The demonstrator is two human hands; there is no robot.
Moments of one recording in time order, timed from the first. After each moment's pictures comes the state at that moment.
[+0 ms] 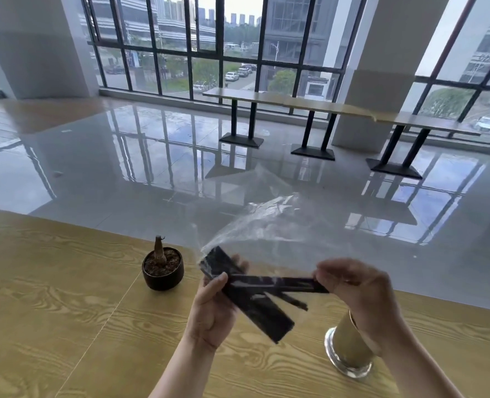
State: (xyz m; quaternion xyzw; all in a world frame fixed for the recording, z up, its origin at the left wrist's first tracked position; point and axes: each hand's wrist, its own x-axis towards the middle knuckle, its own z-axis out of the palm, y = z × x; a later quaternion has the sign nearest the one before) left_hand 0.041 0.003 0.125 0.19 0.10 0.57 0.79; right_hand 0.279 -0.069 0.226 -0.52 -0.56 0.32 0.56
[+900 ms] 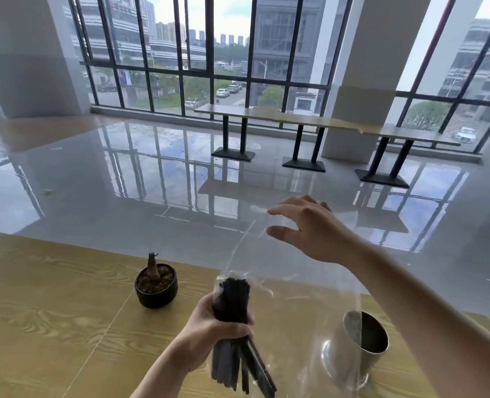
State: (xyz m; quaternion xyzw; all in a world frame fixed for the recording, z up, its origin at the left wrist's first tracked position) left_hand 0.019 -0.012 0.154 0.53 0.31 0.40 0.68; right_hand 0.249 0.010 0.335 -0.56 -0.81 -0.02 0.18
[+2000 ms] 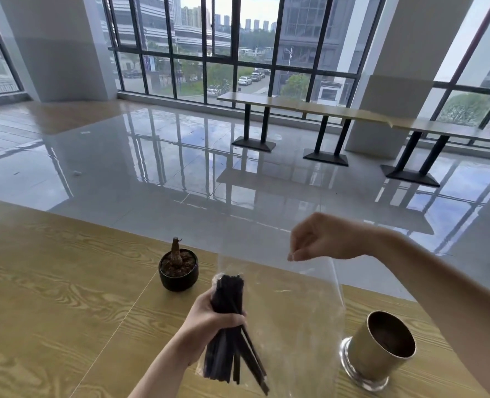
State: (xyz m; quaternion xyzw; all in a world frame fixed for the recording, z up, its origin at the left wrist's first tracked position) left_hand -0.022 -0.012 0.120 0.49 0.43 0.42 0.63; right_hand 0.239 0.034 0.327 -0.51 -0.81 0.29 0.06
